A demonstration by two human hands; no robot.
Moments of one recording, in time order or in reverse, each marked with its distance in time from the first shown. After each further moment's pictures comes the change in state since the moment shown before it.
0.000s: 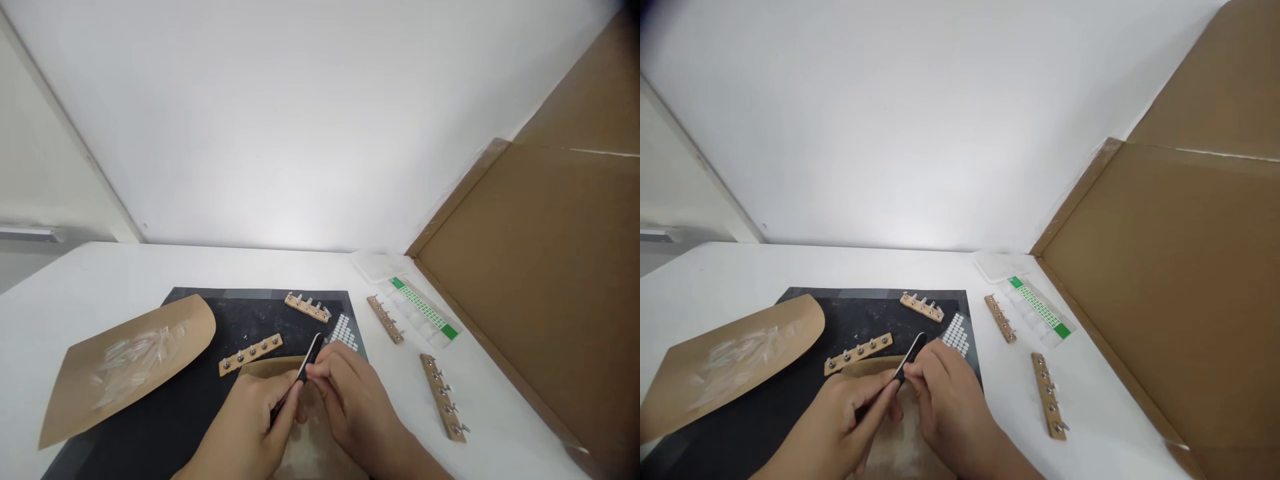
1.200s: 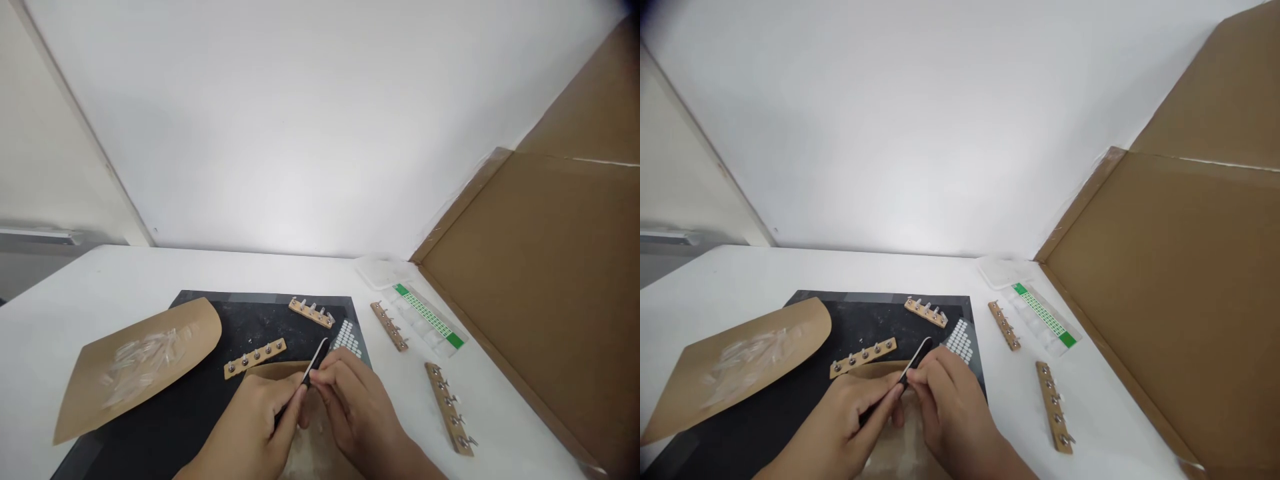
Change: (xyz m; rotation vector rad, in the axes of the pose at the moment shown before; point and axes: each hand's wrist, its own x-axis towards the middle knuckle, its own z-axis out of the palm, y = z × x) left_hand 0.007 0.000 -0.003 0.027 0.074 0.185; right_hand 0.003 0.001 0.000 0.015 0.061 -0.055
